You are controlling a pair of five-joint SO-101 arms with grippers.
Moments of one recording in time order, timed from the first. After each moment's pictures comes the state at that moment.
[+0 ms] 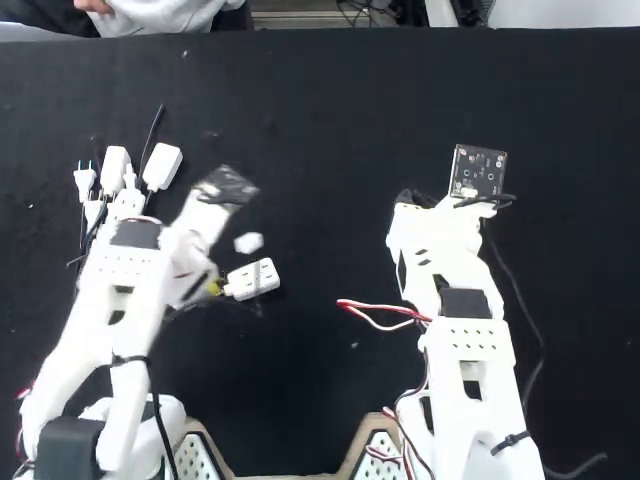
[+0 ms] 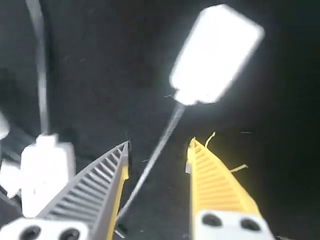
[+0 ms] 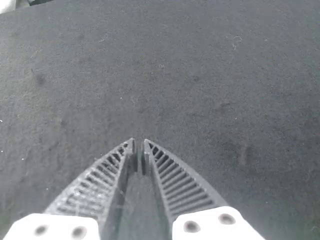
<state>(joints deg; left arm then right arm) -0.4 -27.4 44.7 65.5 -35.3 1.9 -48.3 69.7 21.6 -9.5</state>
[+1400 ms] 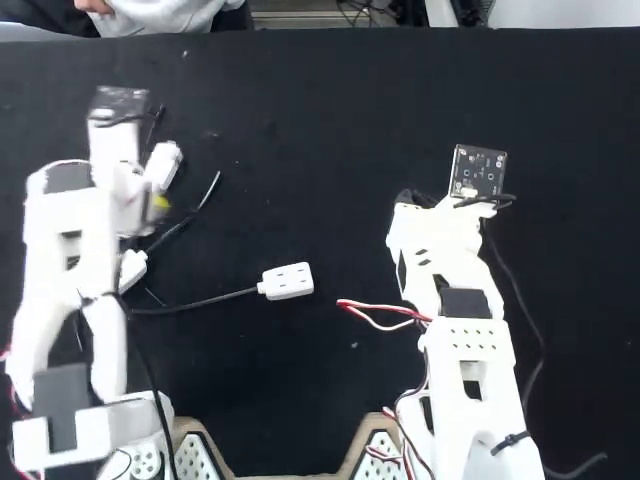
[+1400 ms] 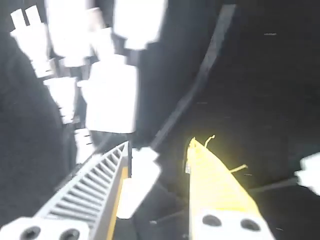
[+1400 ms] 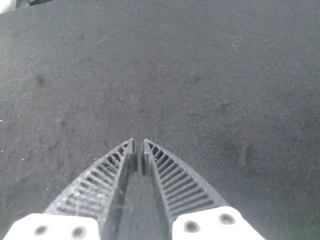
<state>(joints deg) -15.9 -12.1 19.6 66.2 -17.4 1.9 -48.3 69.7 21.6 -9.5</state>
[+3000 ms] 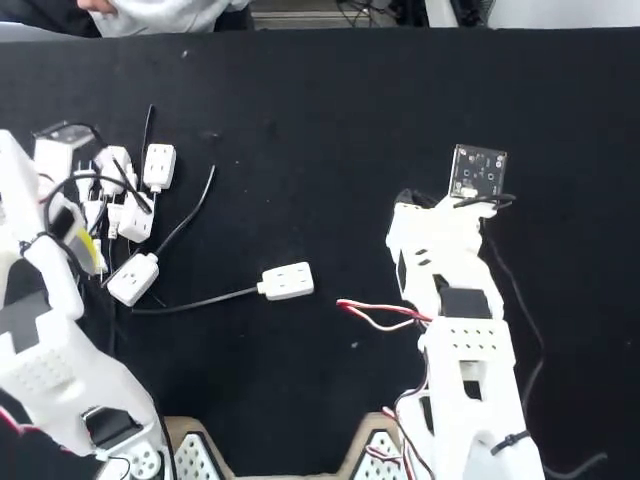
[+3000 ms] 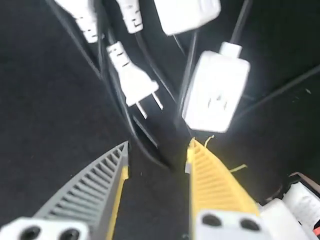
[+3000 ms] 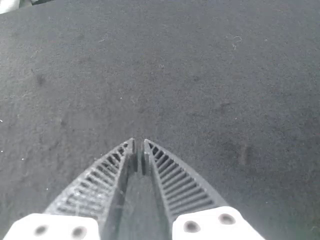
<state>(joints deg) -34.8 15.1 -11.6 96.4 -50.1 1.9 -48.3 69.7 21.6 -9.5</state>
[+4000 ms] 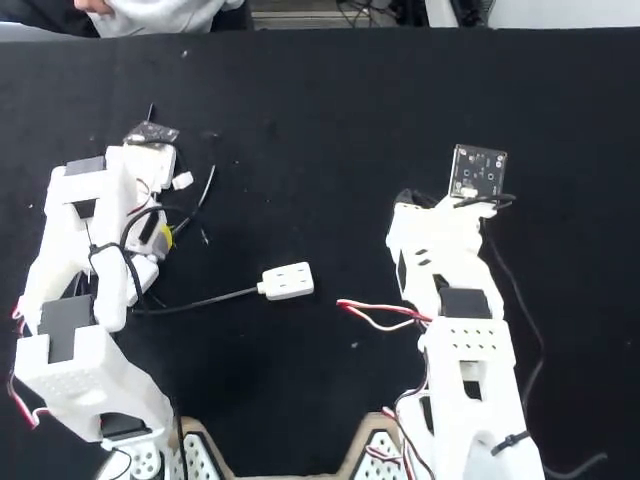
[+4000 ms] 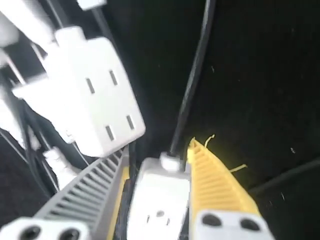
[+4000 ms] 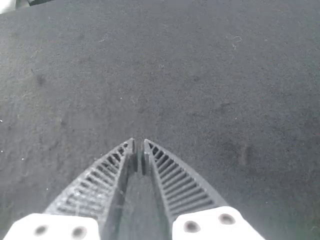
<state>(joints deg) -17.1 9.3 14.1 65.1 -33.0 1.9 -48.3 69.7 21.6 -9.5</state>
